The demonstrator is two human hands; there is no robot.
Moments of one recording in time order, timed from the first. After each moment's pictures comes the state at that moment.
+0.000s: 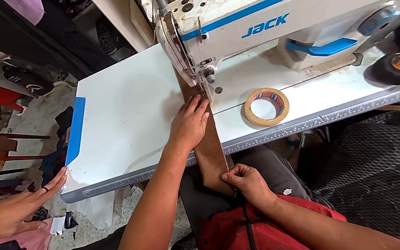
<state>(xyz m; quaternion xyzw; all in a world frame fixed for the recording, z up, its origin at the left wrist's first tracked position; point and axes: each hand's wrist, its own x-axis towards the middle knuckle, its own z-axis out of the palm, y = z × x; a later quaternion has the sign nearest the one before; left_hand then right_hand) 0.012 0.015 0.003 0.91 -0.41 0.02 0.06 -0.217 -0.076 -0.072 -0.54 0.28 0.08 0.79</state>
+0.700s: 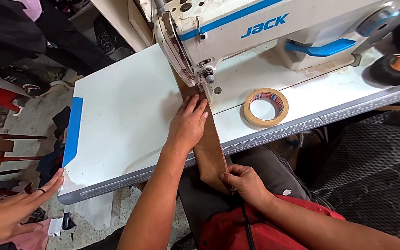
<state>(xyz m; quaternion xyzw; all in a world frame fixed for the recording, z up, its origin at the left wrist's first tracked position) 0.013 0.015 0.002 0.91 -0.41 0.01 0.05 -0.210 -0.075 -0.071 -0.57 0.24 0.07 0.78</state>
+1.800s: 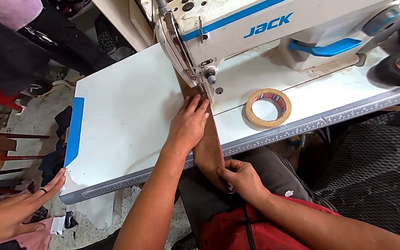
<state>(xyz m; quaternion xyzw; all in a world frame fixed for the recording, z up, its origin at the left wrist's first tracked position) 0.015 0.014 0.009 0.91 -0.41 0.00 0.02 -0.193 -0.071 -0.062 -0.60 0.26 0.07 0.76</state>
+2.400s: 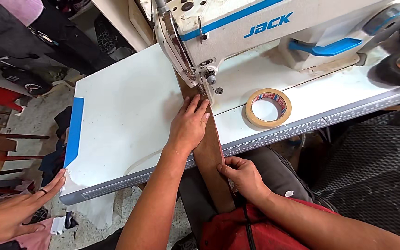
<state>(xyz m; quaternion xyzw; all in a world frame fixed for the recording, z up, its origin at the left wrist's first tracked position) 0.012 0.013 0.006 0.91 -0.40 0.01 0.03 -0.189 -0.073 -0.058 -0.59 0.28 0.04 0.76</state>
